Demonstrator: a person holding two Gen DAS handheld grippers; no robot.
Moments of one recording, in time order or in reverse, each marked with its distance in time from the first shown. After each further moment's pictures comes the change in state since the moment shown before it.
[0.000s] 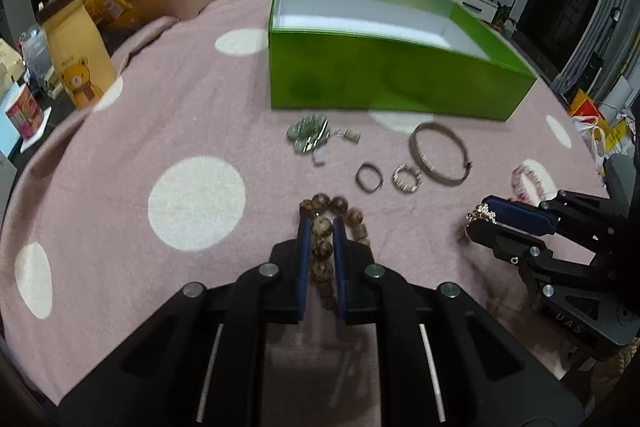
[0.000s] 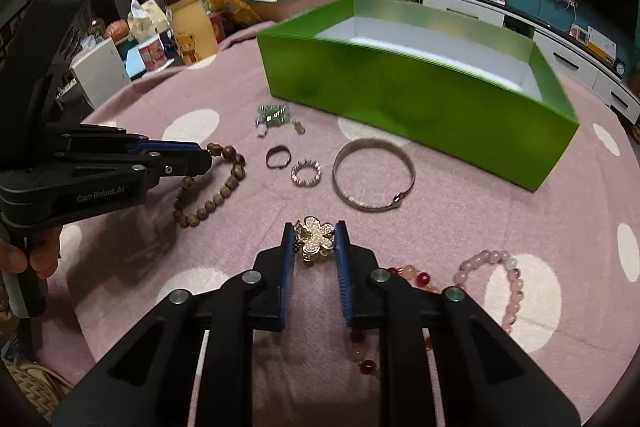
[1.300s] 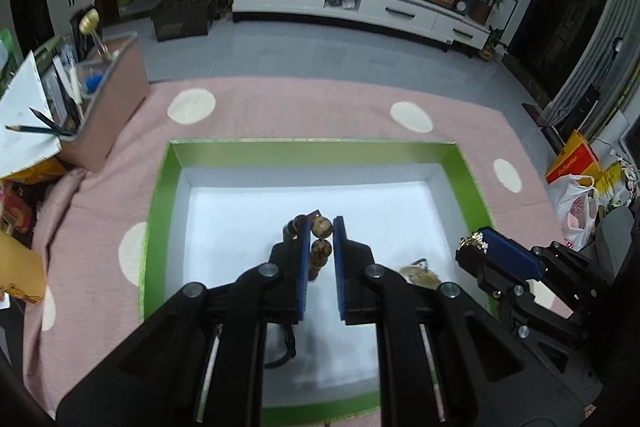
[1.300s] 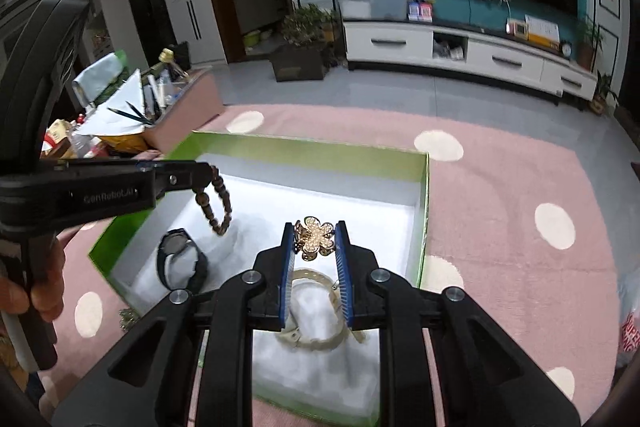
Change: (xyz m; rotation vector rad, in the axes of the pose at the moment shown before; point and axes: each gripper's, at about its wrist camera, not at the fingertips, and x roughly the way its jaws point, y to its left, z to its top) left arm 0.088 -0.058 0.228 -0.010 -0.019 -0.059; right arm 0.026 -0.154 0.137 0.200 -0.129 -0.145
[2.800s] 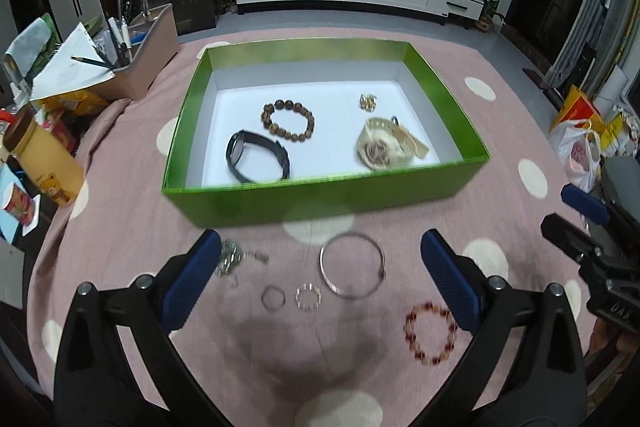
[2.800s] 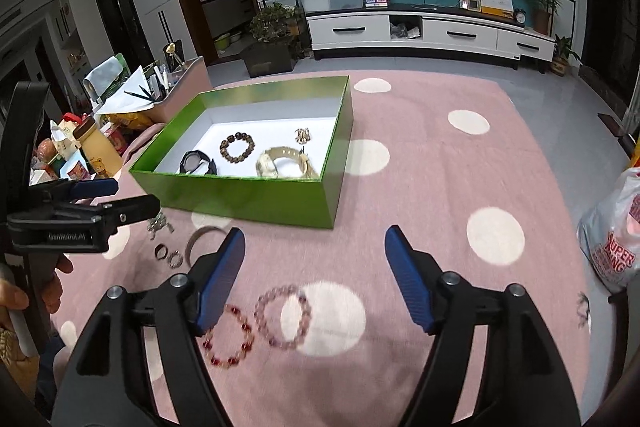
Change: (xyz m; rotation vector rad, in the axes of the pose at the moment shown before) left arm -0.095 -0.030 -0.137 0.089 0.016 0.075; right arm -0.141 -0.005 -0.112 0.111 0.003 -0.076
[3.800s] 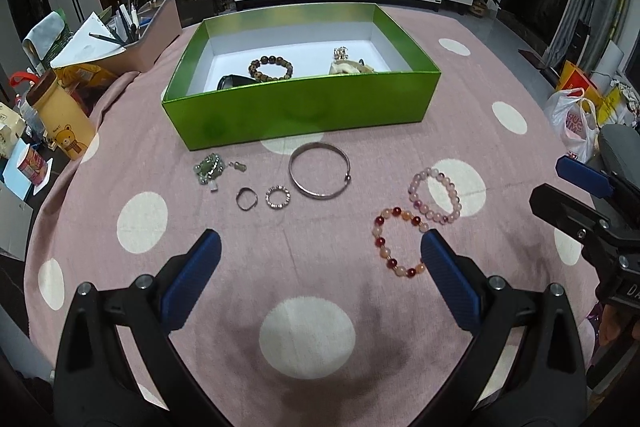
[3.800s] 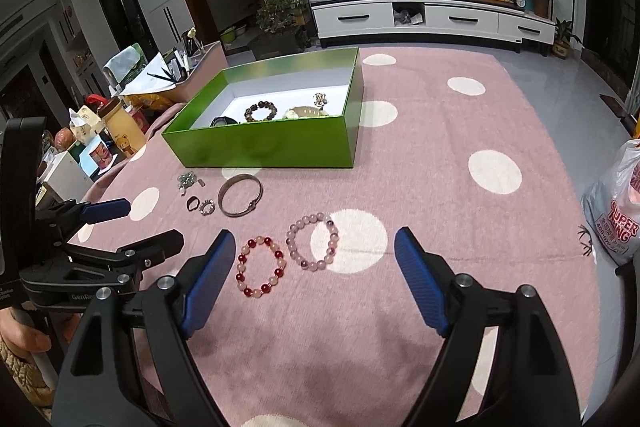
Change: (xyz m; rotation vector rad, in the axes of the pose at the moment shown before) left arm -0.033 -0.035 -0.077 0.040 0.009 0.024; right arm -0.037 0.016 -0.047 0.028 0.035 0.037
